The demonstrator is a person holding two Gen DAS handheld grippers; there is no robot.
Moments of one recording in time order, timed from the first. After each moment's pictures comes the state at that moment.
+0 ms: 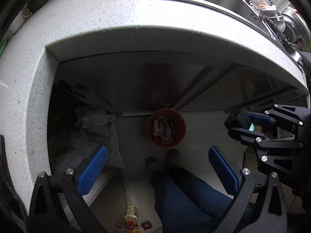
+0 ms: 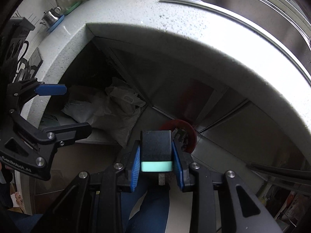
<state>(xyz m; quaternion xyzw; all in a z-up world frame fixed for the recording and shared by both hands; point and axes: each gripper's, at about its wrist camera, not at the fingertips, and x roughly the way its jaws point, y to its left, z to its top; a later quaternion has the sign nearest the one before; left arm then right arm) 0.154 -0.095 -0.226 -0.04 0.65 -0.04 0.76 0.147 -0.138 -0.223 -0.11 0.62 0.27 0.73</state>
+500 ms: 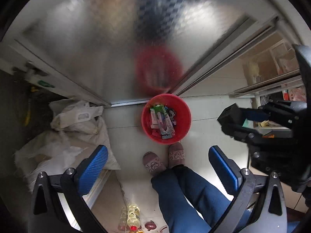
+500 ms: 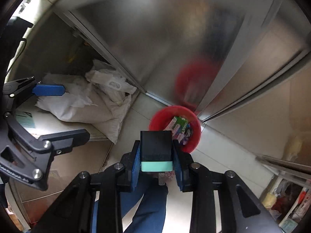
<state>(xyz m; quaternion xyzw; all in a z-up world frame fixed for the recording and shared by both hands) 0.172 -0.098 -0.374 -0.03 0.68 -0.08 0.73 0.174 -0.127 -0.372 -0.10 0.66 0.25 0.70</state>
